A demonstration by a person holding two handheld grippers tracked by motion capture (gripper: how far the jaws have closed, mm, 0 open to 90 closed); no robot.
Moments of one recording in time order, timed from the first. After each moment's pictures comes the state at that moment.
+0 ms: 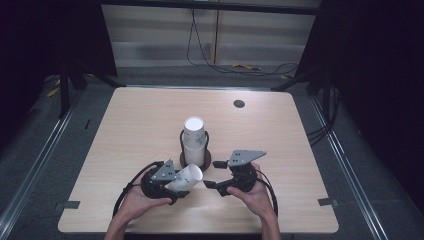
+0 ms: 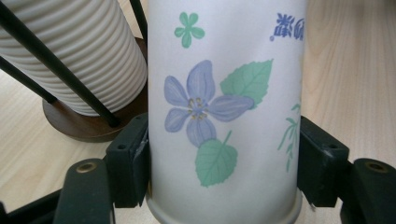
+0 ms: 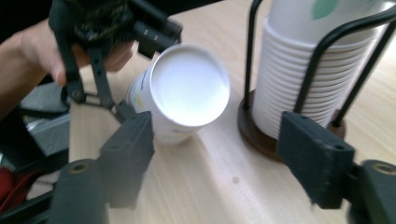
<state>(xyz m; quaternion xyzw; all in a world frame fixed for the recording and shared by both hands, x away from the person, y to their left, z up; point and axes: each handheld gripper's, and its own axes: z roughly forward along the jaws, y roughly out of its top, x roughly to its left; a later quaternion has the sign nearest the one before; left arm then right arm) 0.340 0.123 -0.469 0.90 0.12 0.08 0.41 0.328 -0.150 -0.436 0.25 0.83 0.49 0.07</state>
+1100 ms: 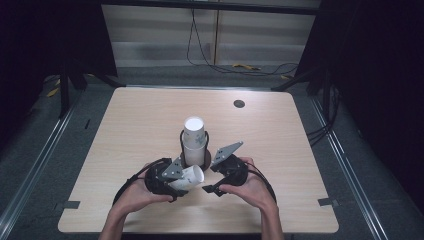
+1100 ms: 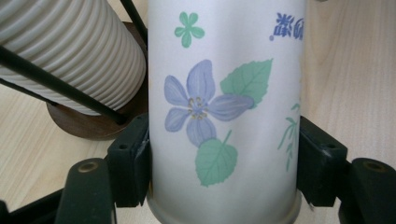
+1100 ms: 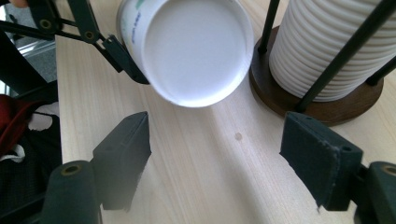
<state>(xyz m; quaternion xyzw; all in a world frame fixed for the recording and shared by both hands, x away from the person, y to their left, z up) 0.348 0.108 -0.456 0.94 0.07 0.08 0.32 0.350 -0.128 -0.435 0.22 0.91 0.34 0.02</state>
